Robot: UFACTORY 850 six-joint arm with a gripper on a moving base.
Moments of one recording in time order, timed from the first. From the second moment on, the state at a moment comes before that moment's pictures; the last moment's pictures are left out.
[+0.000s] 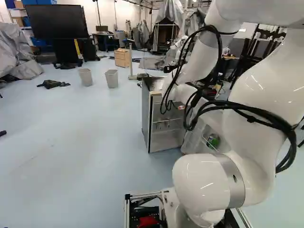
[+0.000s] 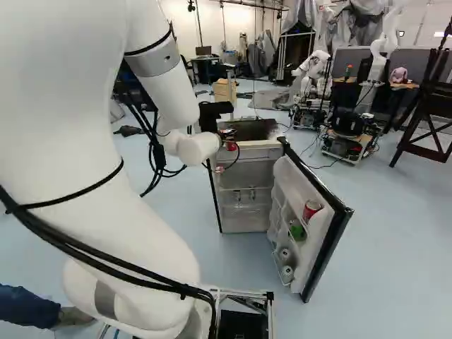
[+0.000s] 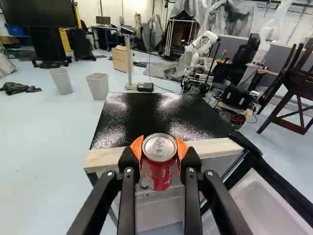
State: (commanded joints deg) arm -5.1 -3.6 -29.8 2.9 48.6 -7.8
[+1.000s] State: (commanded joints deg) arm -4.6 -7.9 -39.3 2.9 40.6 -7.8
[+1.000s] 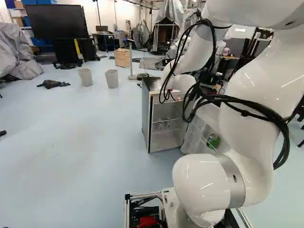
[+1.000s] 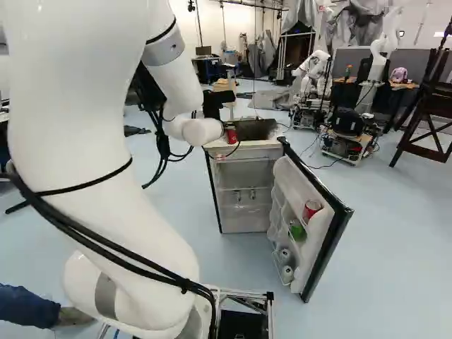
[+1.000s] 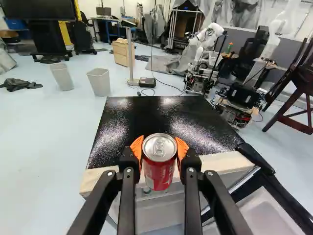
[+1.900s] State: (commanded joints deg) arm -4.3 -14.1 -46.2 2.9 40.6 -7.8
